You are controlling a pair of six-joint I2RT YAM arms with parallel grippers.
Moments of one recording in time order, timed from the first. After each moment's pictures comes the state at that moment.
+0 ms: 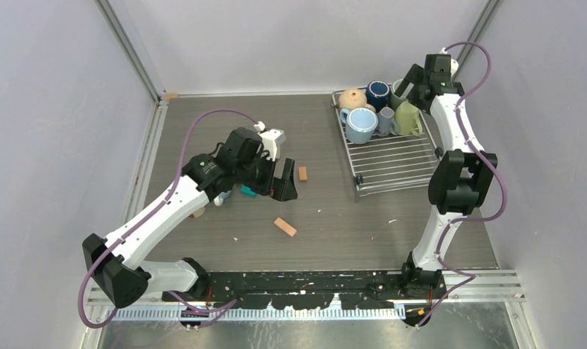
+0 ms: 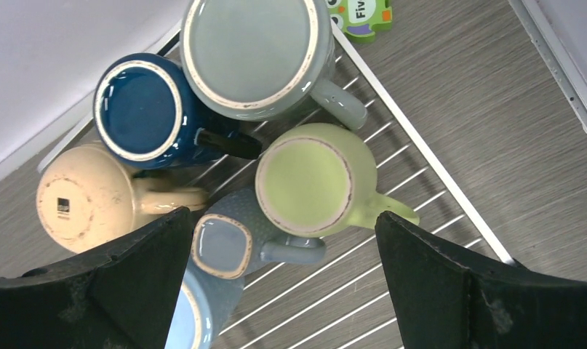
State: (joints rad) left arm -0.71 1.24 1.24 -0.77 0.25 -0.35; right arm -0.08 1.96 1.87 -0.61 0.15 0.45
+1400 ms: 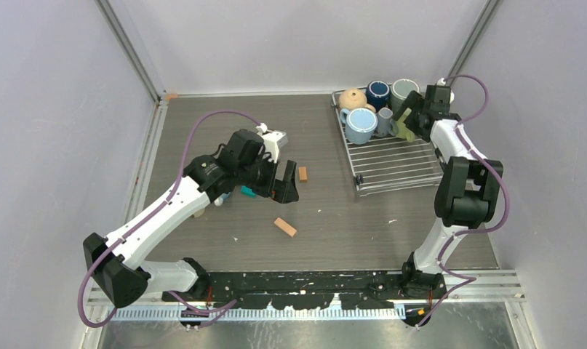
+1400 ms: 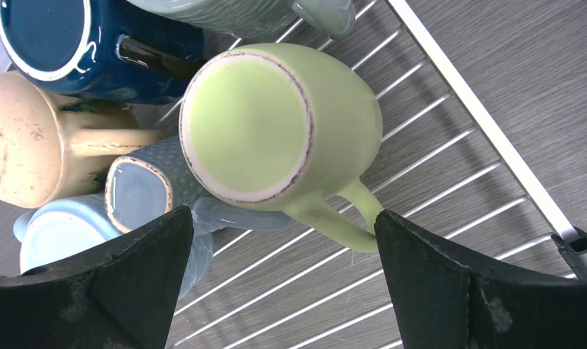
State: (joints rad) left arm -0.73 1.24 1.23 -0.76 0.26 -0.35; right arm -0.14 1.83 1.42 -0.32 -0.01 0.49
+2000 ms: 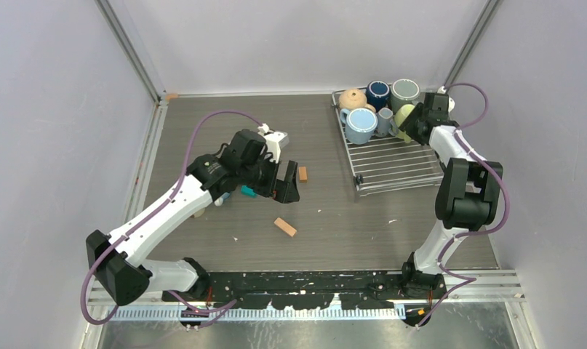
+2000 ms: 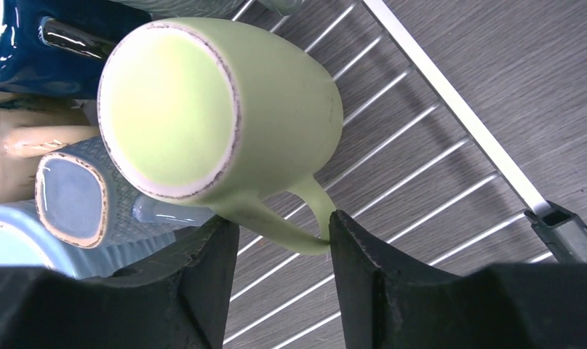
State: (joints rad) left arm -0.73 1.26 1.23 -0.76 0.26 -0.35; right arm -0.14 1.80 1.33 -0.27 0.05 0.50
